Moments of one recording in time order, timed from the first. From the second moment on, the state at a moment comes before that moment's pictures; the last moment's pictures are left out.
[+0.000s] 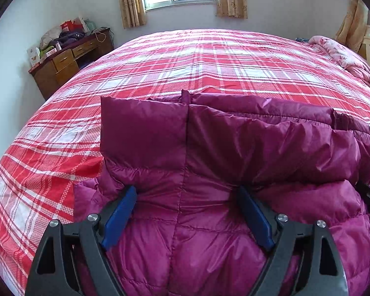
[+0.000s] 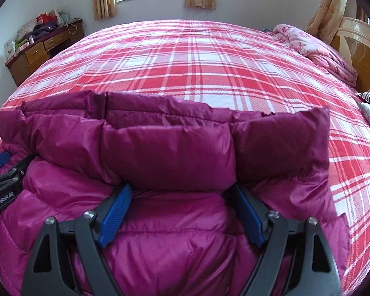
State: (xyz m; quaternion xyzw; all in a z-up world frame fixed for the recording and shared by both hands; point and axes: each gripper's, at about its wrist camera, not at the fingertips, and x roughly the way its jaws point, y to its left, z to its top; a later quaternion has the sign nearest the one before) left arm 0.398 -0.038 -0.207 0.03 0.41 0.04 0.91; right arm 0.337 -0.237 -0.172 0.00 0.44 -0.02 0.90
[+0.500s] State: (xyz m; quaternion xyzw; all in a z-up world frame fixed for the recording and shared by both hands) left arm 0.396 -0.034 -0.206 0.02 0.41 0.04 0.91; right arm 0.316 -0.185 -0.174 0.00 0.41 -0.01 0.91
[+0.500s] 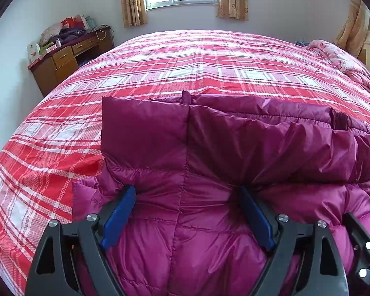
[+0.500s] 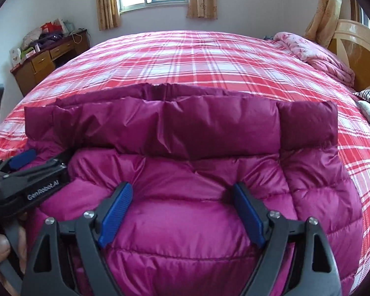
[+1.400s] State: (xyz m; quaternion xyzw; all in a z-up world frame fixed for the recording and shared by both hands) left arm 0.360 -0.051 -0.207 0.06 0.39 0.08 0.91; right arm 0.313 -0.186 -0.179 0.00 0.41 -0.01 0.91
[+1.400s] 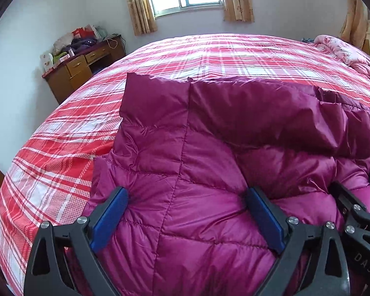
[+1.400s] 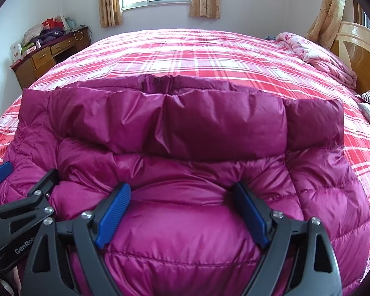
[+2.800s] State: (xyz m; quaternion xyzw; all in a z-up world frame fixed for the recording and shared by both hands) left arm 0.243 0.054 -0.190 -0.05 0.40 0.04 0.91; right arm 0.223 -0.192 -0.164 -0.04 0.39 -0.01 0.92
